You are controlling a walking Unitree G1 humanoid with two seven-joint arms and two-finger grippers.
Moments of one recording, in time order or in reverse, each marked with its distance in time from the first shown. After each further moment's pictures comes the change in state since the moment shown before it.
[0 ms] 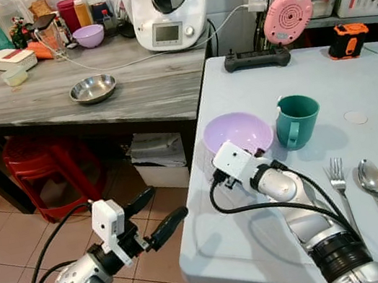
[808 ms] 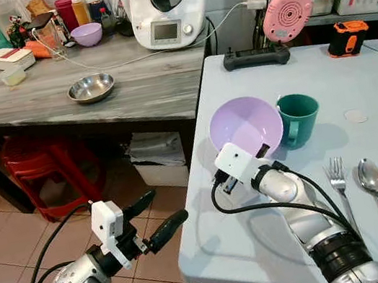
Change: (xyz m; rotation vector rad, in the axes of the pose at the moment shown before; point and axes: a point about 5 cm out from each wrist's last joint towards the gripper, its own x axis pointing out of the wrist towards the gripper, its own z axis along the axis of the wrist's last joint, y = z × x) left arm -0.002 0.001 0.000 -0.014 0.004 -0.015; right arm 0.000 -0.002 -0.003 -0.003 0.001 -0.027
